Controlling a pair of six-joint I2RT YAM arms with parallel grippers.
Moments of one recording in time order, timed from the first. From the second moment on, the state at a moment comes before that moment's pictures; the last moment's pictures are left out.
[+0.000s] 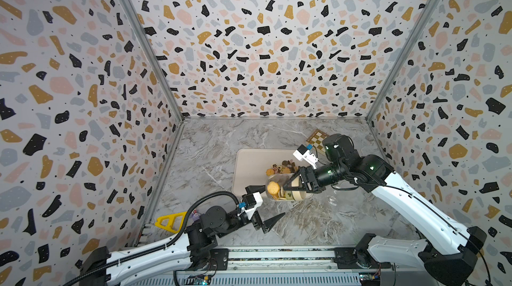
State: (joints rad) left arm -1.13 0.64 0.26 0.50 0.03 0.07; right arm 0.75 1.19 1.31 -0.90 -0.83 0.66
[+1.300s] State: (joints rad) left arm -0.93 0.83 0.43 0.52 0.63 -0.13; right arm 0.79 1.11 1.17 -0.74 -1.02 0.70
